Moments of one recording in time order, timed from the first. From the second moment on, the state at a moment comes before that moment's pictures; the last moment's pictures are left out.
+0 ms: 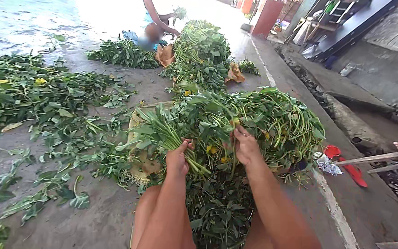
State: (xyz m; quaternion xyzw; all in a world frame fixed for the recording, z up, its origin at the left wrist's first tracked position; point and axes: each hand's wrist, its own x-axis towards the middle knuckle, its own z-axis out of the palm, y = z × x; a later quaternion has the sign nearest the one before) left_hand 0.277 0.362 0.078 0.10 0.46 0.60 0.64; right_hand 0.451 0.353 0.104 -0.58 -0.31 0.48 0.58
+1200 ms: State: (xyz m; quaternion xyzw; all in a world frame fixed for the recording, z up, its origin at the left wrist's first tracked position) left_hand 0.230 0.357 0.071 0.13 0.55 0.66 0.49; right_hand 0.517 0.389 0.060 -0.78 -0.57 0.16 0.20
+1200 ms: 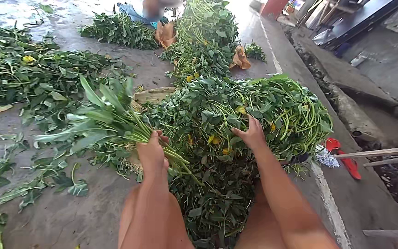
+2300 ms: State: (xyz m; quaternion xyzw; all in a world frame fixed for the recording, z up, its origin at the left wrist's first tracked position) left_hand 0.277 0.389 0.069 0.20 0.55 0.52 0.62; right_hand 0.584 0.376 0.154 -0.65 -0.30 0.28 0.64
